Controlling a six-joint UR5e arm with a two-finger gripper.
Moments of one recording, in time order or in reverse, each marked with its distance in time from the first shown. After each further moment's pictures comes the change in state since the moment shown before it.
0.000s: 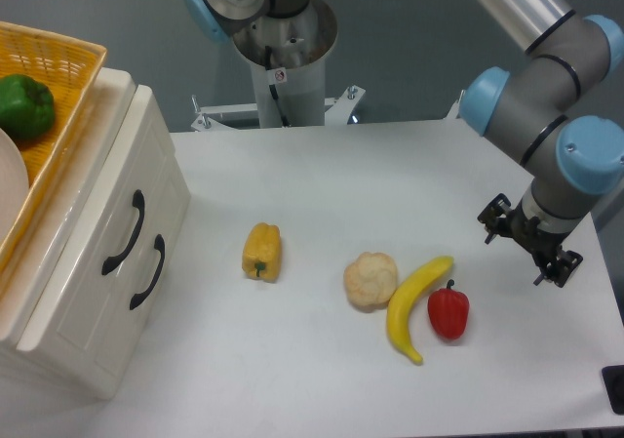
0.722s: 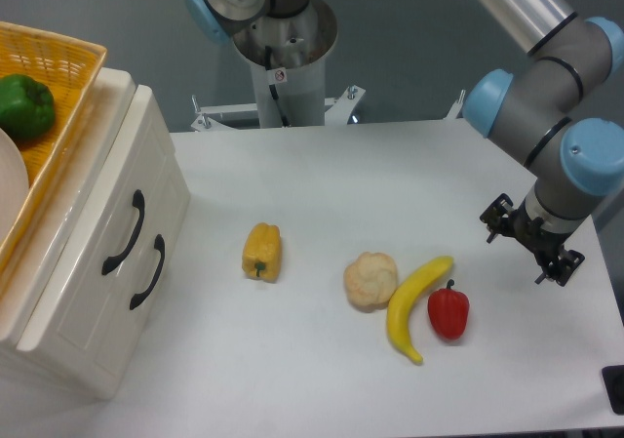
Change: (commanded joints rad) arm 0.041 -0.020 -0.009 0.006 -0.008 0.046
